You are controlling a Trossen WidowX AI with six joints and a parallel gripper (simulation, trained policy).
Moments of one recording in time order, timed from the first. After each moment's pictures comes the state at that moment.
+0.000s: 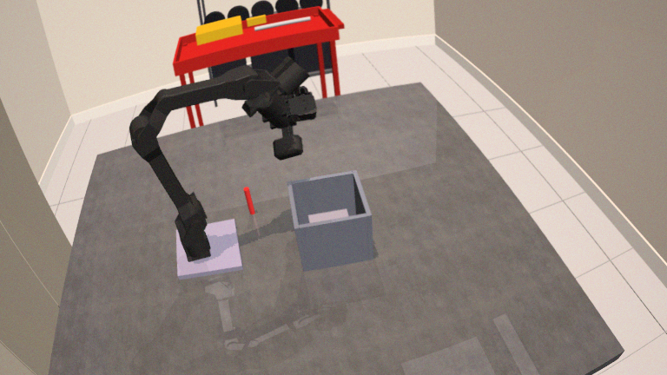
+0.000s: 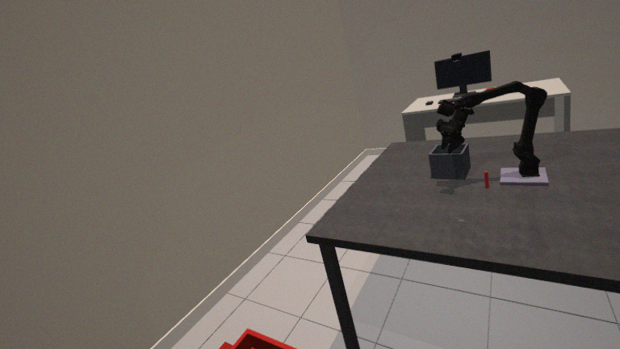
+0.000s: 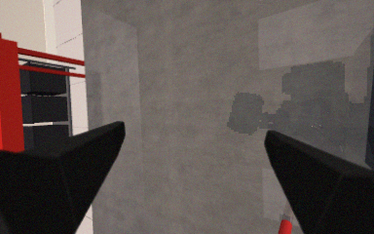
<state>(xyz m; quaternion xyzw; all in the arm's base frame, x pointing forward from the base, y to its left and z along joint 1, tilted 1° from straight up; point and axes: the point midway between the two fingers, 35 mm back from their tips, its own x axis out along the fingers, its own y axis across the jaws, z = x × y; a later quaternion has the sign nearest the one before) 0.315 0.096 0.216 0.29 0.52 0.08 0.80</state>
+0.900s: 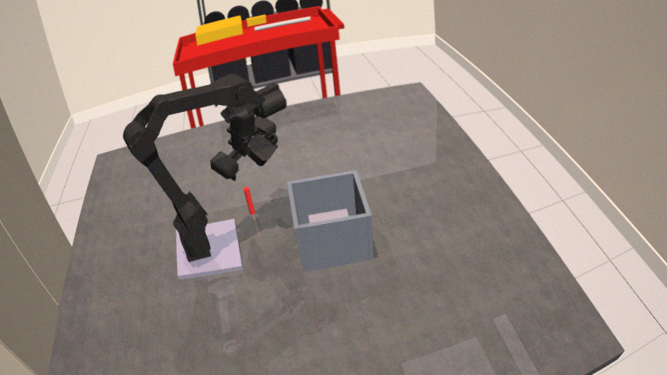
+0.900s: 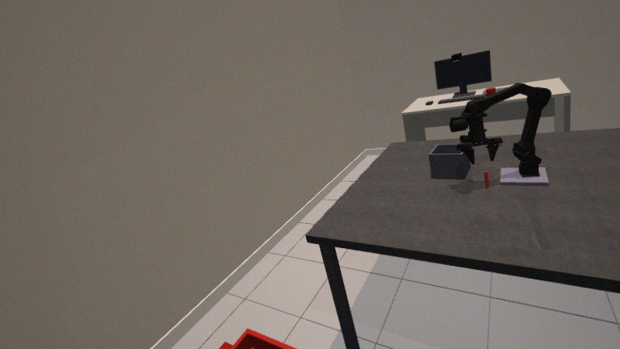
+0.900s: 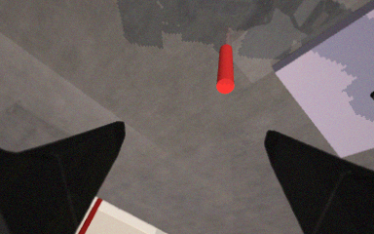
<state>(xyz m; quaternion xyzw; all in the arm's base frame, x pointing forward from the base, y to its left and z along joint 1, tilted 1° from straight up) 0.188 0.107 0.152 0.40 0.69 -0.23 0.56</state>
